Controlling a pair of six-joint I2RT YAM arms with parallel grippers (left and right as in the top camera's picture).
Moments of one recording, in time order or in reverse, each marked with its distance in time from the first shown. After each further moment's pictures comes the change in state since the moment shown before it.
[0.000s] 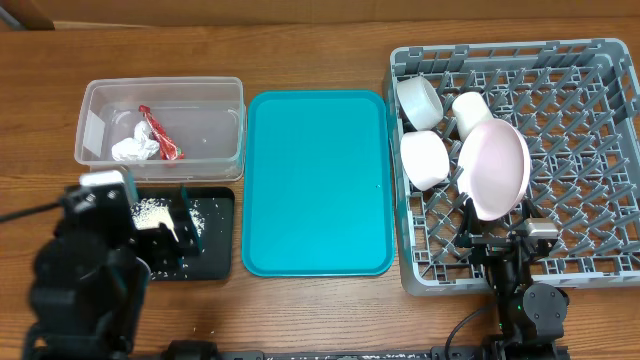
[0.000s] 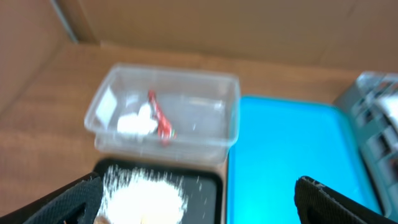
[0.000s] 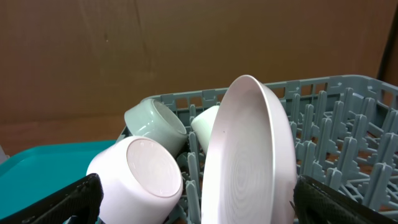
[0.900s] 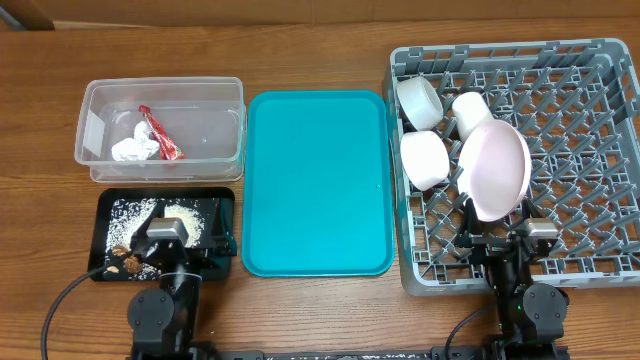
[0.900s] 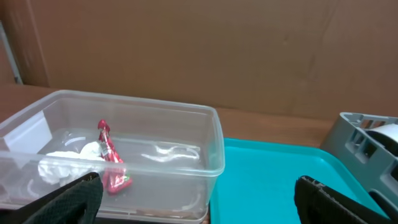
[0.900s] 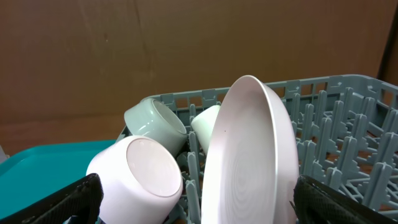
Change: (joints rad) left arm 0.073 -0.557 -1.054 0.966 0.161 -0.005; right arm 0.000 0.000 0.000 0.000 0.000 0.000
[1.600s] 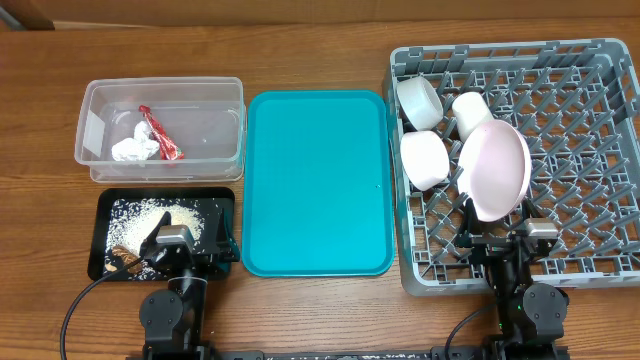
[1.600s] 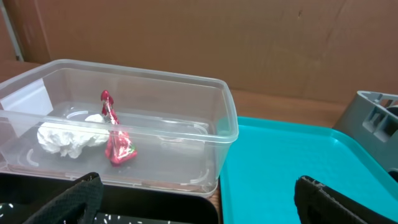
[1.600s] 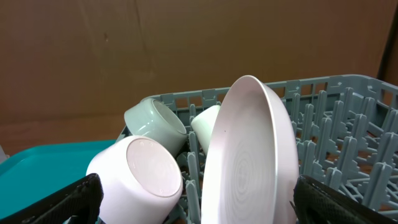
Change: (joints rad) left arm 0.024 -0.105 -0.144 0.002 0.010 -0.001; right arm 0.000 0.000 0.000 -0.001 0.000 0.000
